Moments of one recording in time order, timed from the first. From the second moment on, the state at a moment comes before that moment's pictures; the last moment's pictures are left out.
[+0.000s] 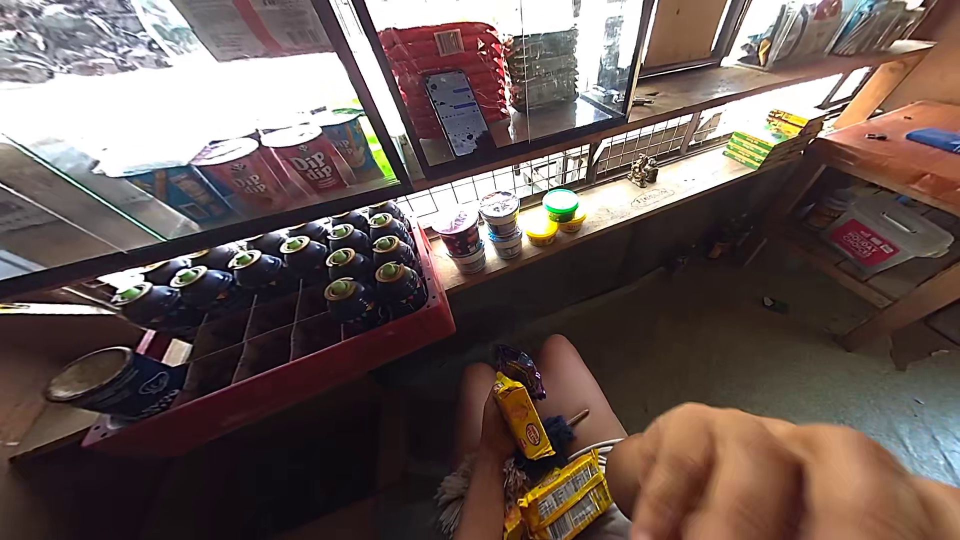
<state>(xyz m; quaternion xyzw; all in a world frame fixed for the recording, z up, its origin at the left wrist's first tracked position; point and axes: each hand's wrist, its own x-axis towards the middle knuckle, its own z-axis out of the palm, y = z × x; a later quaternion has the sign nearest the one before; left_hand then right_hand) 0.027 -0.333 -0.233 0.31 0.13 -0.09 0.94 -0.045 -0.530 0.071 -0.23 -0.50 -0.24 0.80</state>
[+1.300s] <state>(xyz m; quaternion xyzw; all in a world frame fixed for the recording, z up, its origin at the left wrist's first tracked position) 0.021 -0.338 -0.228 0.35 0.09 -0.10 0.93 0.107 -0.480 -0.116 -0.92 -0.19 0.28 0.19</state>
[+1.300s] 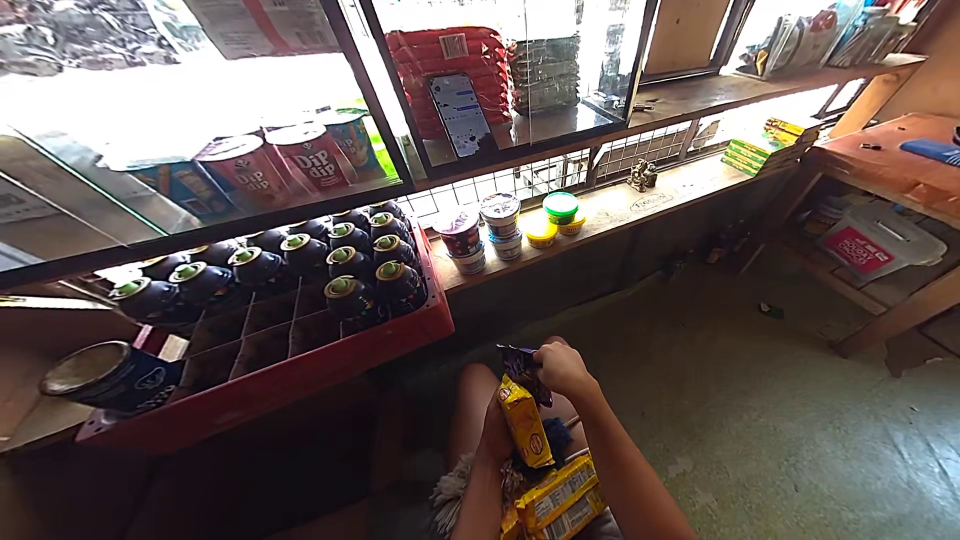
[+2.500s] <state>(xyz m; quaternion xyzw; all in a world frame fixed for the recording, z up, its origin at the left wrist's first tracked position) 0.025 -0.332 -0.227 0.34 0.15 0.03 0.93 0.090 -0.512 -0.135 -0.81 -0.30 0.14 0.48</state>
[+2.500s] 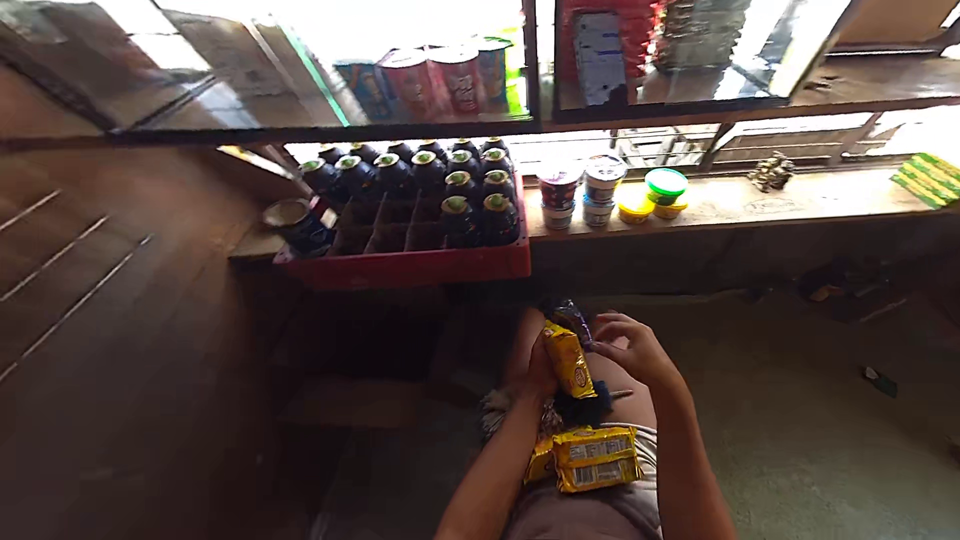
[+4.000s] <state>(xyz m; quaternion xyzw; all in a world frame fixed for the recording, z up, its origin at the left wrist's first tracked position) 0.020 -0.341 -0.218 0.30 0.15 0.04 0.94 0.082 -0.480 -0.183 -0.77 -0.12 -0.12 0.62</state>
